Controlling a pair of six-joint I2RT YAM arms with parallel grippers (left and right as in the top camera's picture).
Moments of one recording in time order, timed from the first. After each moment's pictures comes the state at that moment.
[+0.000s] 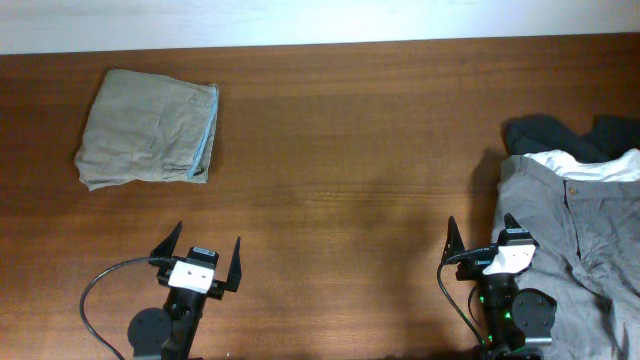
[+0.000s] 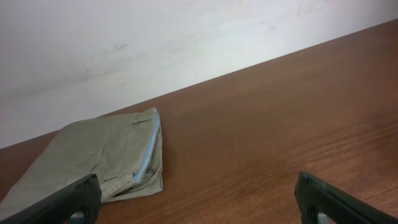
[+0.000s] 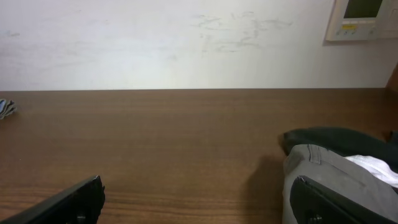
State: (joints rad) left arm 0.02 0.01 0.05 -0.13 0.24 0.25; right arm -0.05 0.01 0.01 -0.07 -0.07 0.02
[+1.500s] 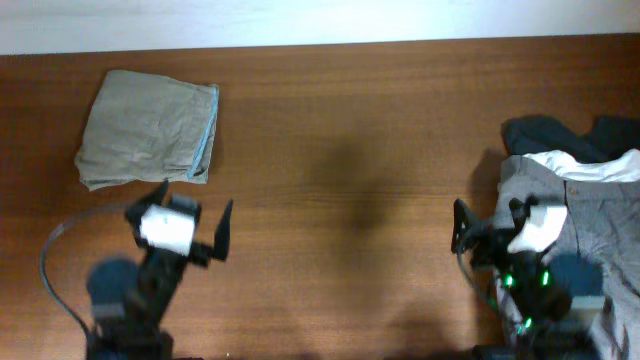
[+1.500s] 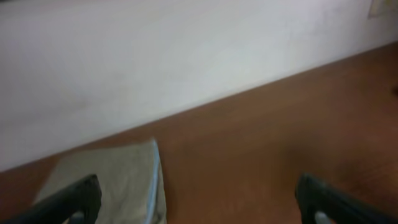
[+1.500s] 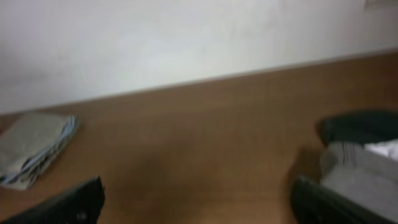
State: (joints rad) left arm 0.02 0.53 0.55 -0.21 0.29 0.22; right arm -0.05 0.46 0.60 -0.47 -0.18 0.20
